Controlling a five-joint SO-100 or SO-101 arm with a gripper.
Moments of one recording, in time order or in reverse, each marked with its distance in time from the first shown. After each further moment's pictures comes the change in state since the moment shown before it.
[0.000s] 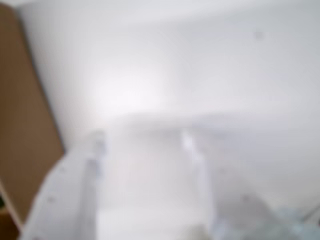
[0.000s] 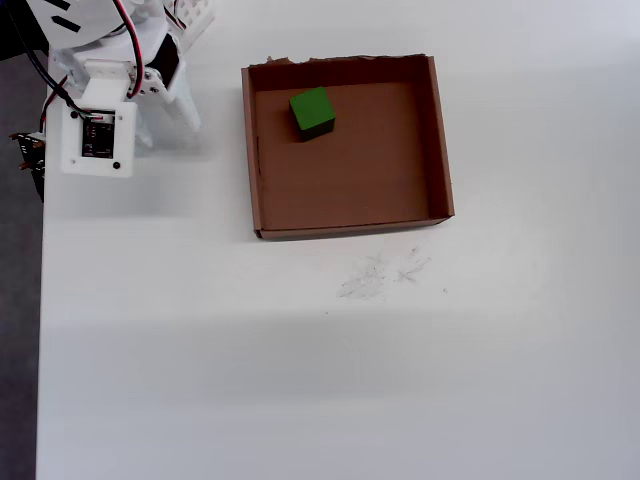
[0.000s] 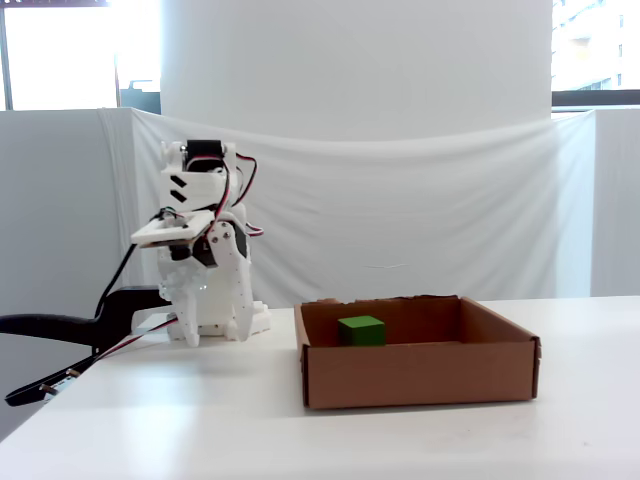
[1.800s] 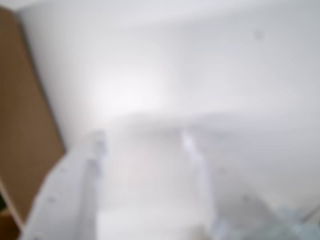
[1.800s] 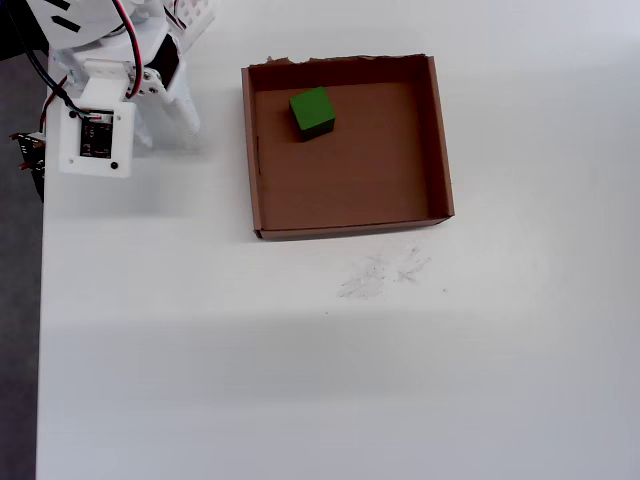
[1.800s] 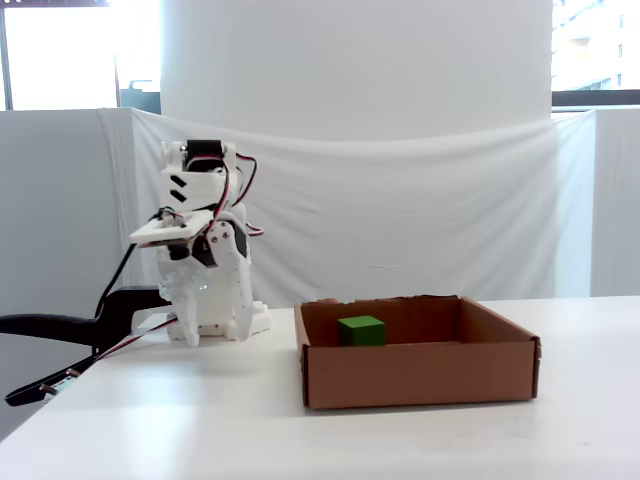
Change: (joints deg) arm 0.0 0.0 0.0 0.0 0.5
